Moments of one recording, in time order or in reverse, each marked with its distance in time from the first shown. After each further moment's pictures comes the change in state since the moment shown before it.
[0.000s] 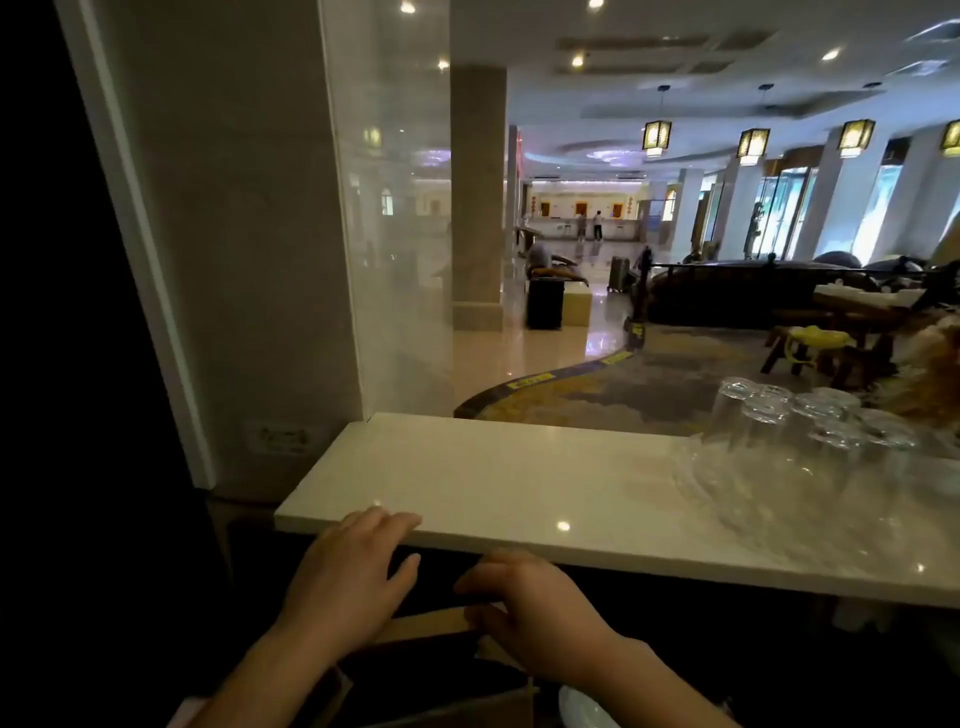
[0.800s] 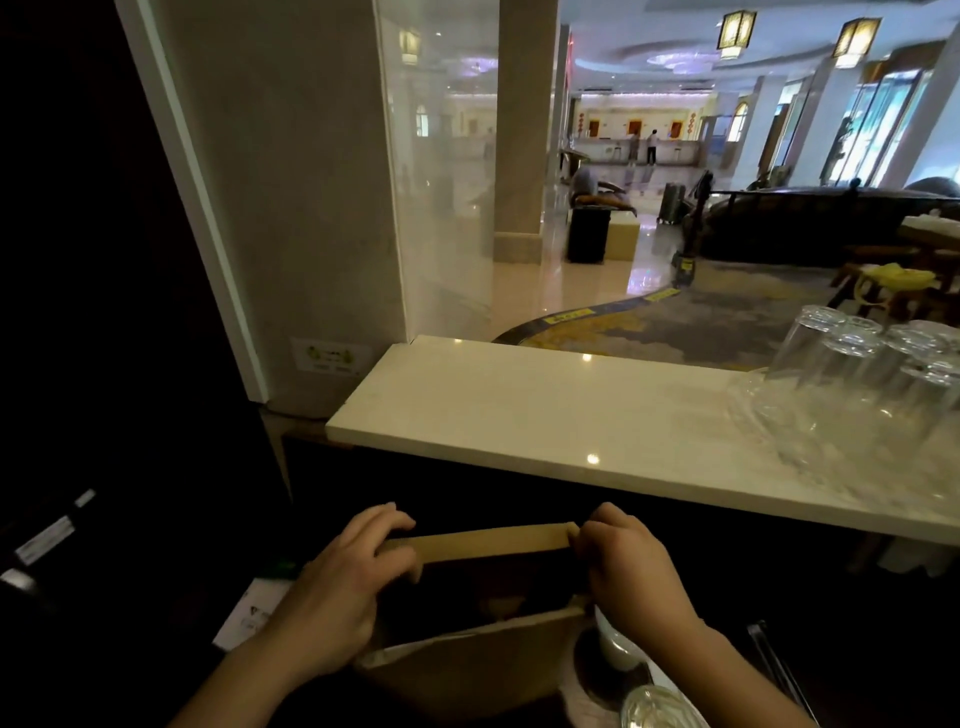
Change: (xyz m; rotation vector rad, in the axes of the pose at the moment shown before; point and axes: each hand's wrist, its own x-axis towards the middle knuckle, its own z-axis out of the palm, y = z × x) left_hand -0.092 -0.032 0.013 0.041 -0.295 0.022; right_hand -0.044 0.039 0.045 -0.190 0.187 0.276
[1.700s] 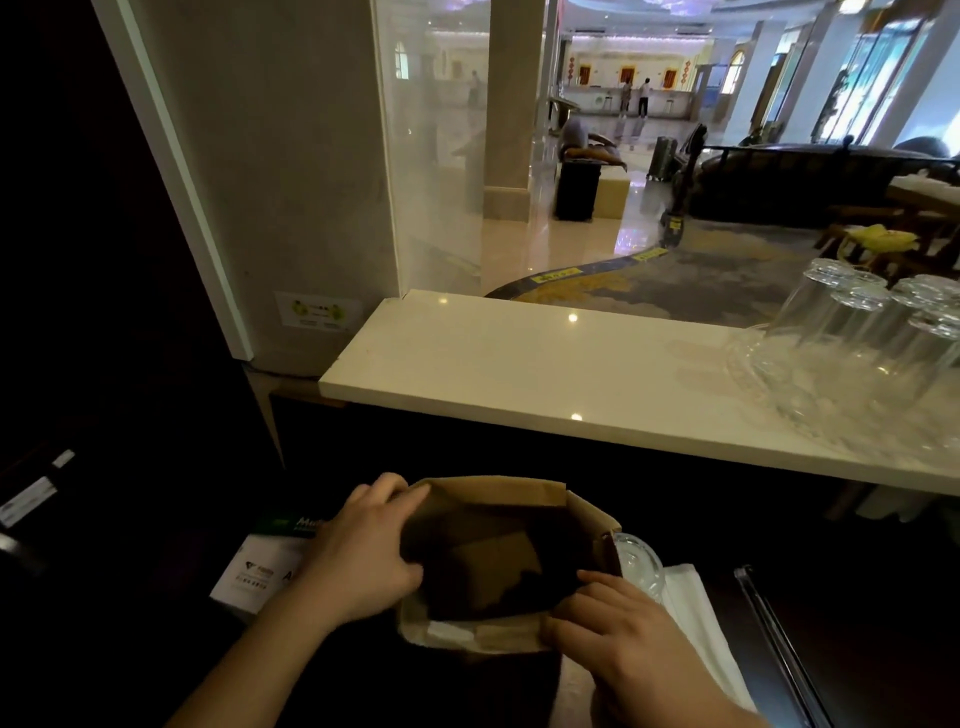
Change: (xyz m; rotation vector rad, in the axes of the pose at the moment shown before) left_hand 0.018 -0.020 0.040 -0.128 -0.023 -0.163; right_hand -0.084 -0.027 0.006 -0.123 0.066 -0.532
